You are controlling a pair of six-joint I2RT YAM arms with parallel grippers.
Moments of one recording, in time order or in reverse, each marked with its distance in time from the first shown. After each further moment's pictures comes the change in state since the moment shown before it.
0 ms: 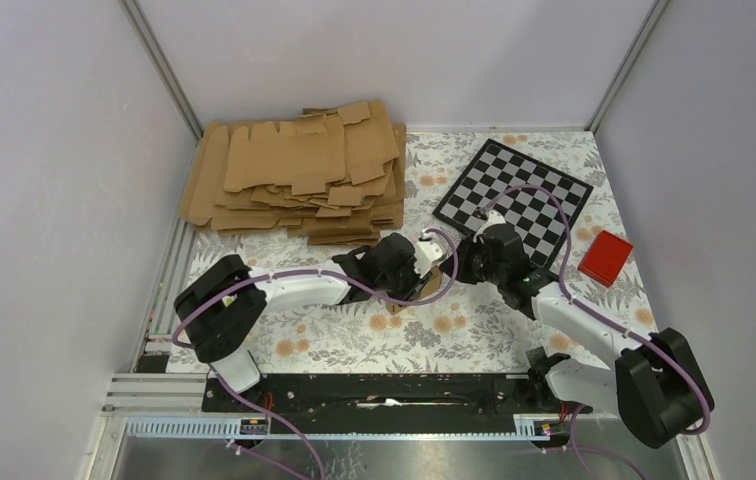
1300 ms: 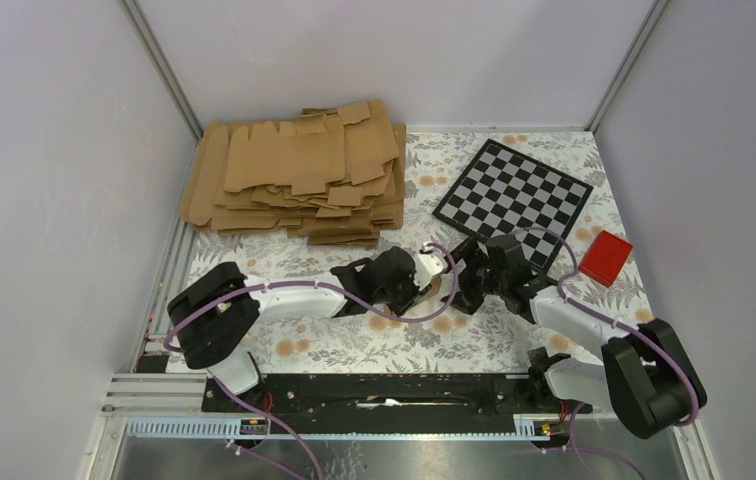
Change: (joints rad) left arm -0.051 -0.038 -0.060 0.035 -0.077 0.024; right arm -0.061 0.006 -0.088 -0.025 -0.171 0.600
